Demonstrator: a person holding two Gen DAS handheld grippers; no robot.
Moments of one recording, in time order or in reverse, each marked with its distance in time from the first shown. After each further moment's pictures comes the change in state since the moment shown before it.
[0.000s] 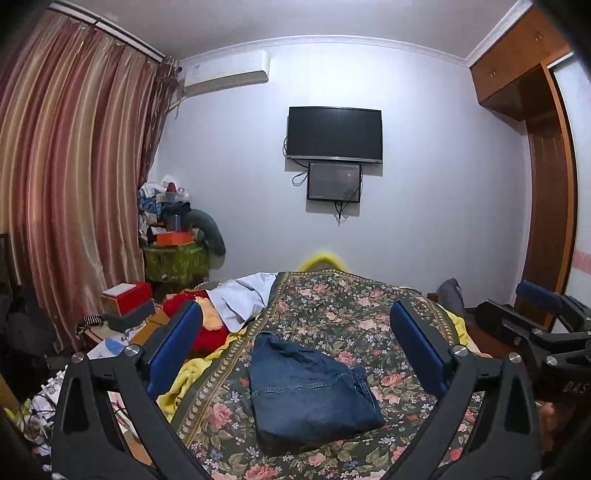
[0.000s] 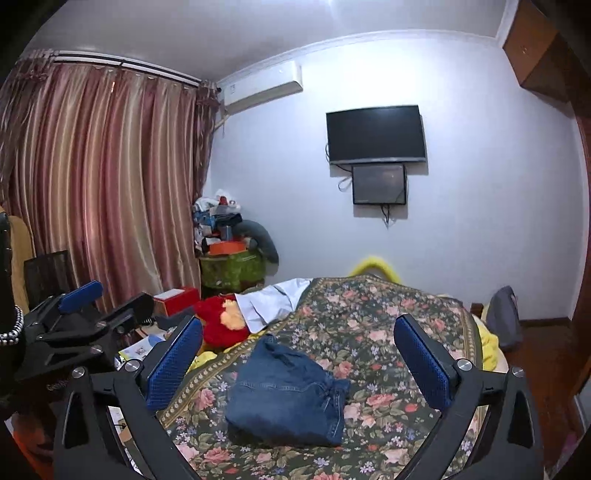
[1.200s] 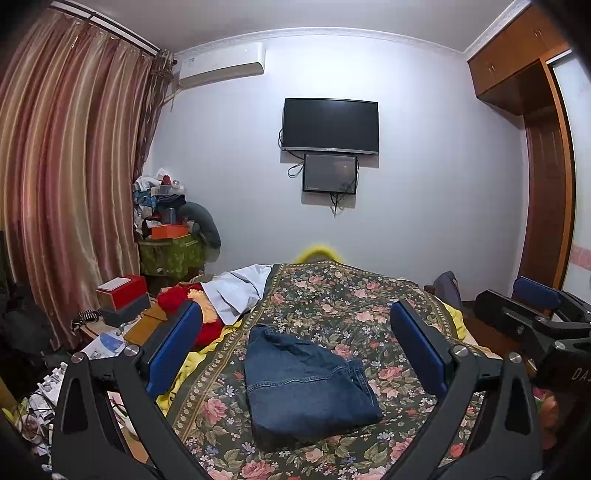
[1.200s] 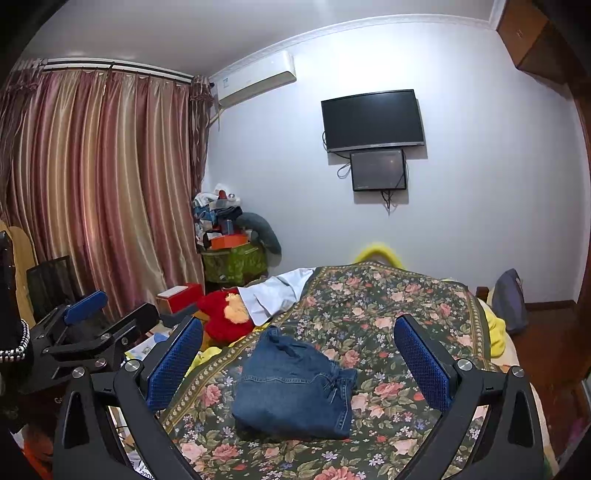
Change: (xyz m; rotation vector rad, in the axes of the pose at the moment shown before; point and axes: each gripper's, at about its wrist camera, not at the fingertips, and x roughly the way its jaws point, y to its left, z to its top) left arm 0.007 0.000 -0.008 0.004 0.027 -0.023; right arm 0.013 -0.006 -0.009 0.039 0.030 0.010
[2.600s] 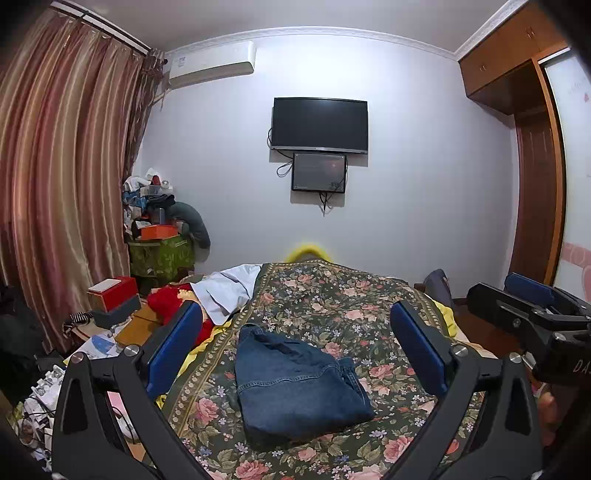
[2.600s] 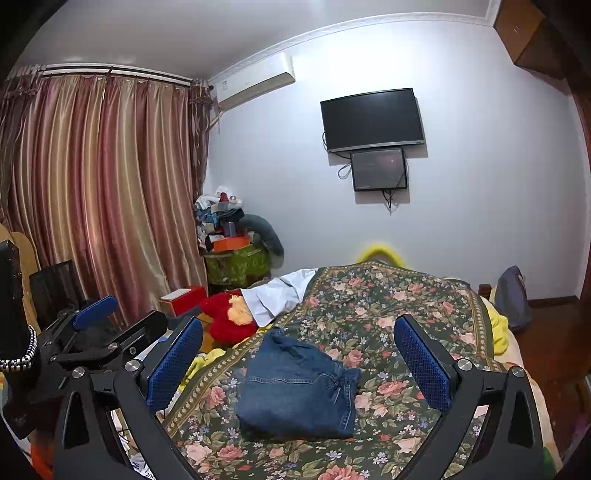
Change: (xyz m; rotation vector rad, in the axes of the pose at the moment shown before) left arm 0.001 0.010 -0.002 0.016 0.006 -0.065; right arm -0.003 0.005 0.002 0.013 -0.002 0.000
